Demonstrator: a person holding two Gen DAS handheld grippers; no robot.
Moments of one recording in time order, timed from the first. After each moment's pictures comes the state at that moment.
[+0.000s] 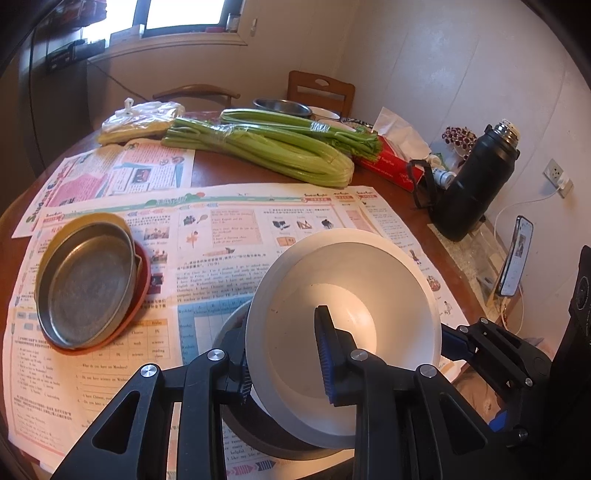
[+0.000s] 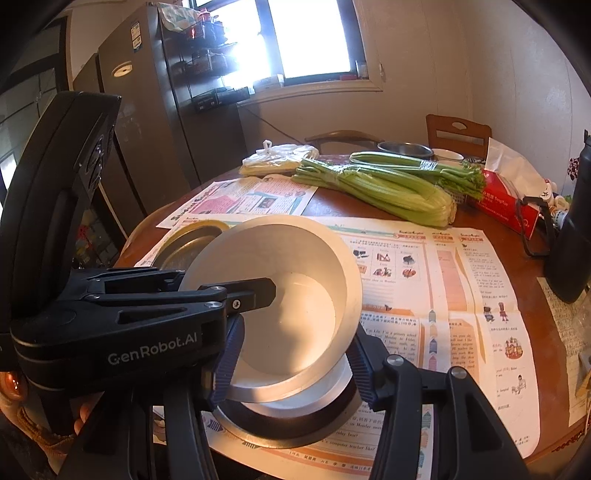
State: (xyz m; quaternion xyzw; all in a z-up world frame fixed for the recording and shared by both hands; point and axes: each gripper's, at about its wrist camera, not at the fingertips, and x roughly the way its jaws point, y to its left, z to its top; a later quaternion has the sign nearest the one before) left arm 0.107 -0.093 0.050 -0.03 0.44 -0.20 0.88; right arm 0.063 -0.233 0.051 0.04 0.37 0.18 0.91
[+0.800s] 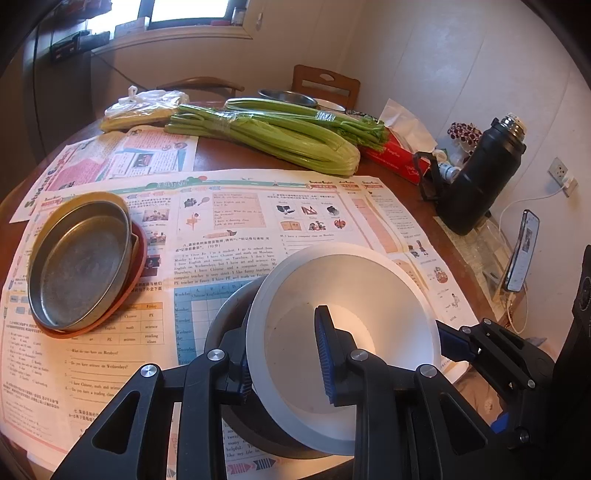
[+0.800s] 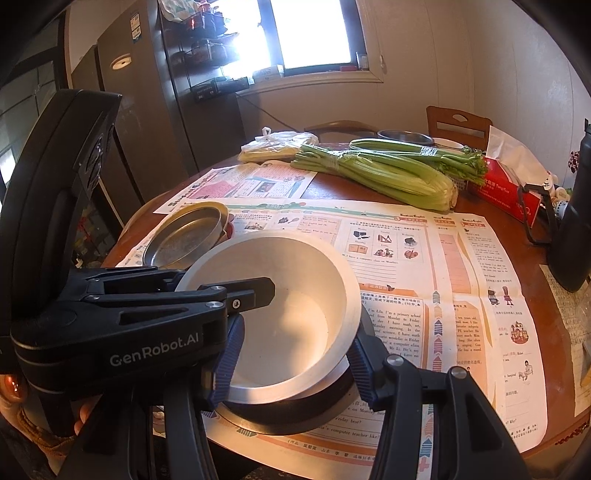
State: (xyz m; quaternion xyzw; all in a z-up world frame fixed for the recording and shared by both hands) left arm 0.103 -0.094 0.032 -0.03 0.44 -0.19 0.88; right arm 0.060 -0.231 0.037 0.03 0.38 0.18 0.91
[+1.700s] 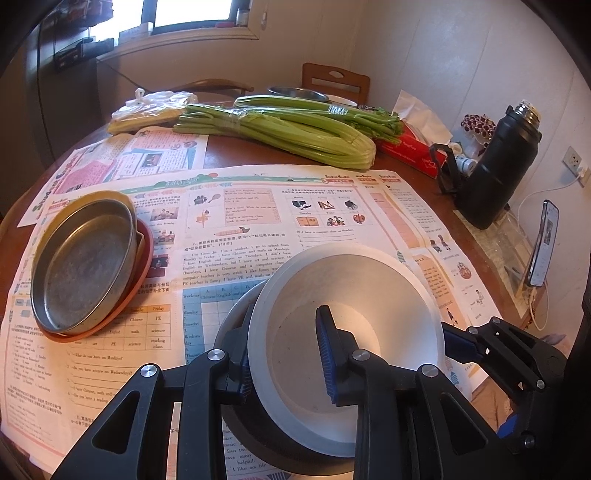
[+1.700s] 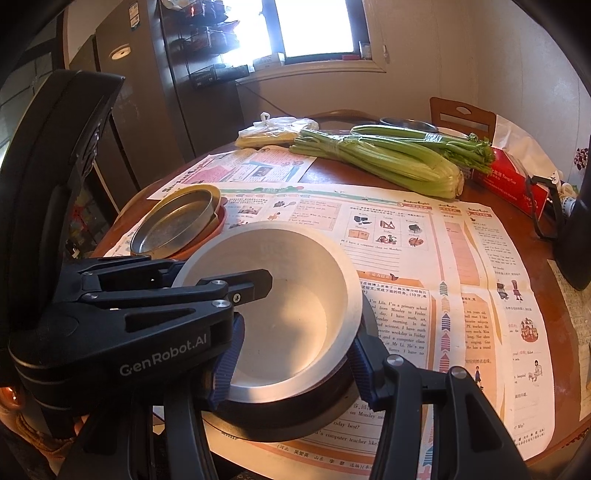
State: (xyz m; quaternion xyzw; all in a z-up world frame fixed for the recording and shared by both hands) left arm 0.109 -0.099 0.017 -0.01 0.44 -0.16 0.88; right arm 0.070 -0.226 0.015 0.02 0.39 0.18 0.90
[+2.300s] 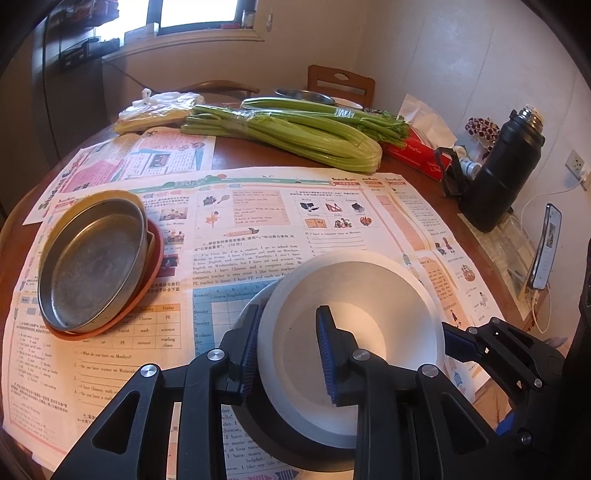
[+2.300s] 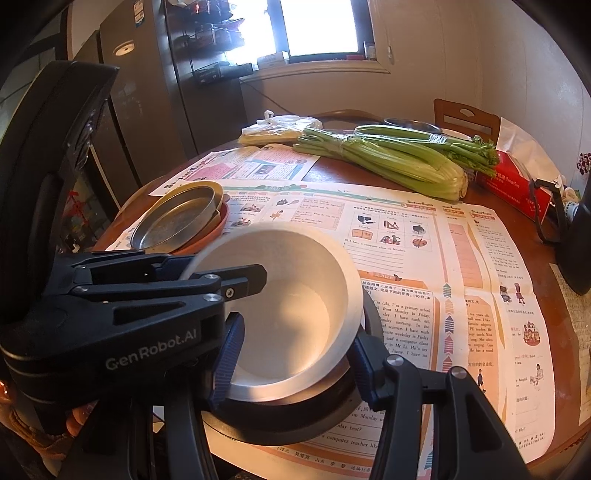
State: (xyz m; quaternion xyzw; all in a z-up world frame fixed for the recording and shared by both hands) left arm 0.108 -0.091 0.018 -0.01 0.44 -0.16 0.89; right arm 0.070 -0.224 0.013 0.01 0.39 0.18 0.90
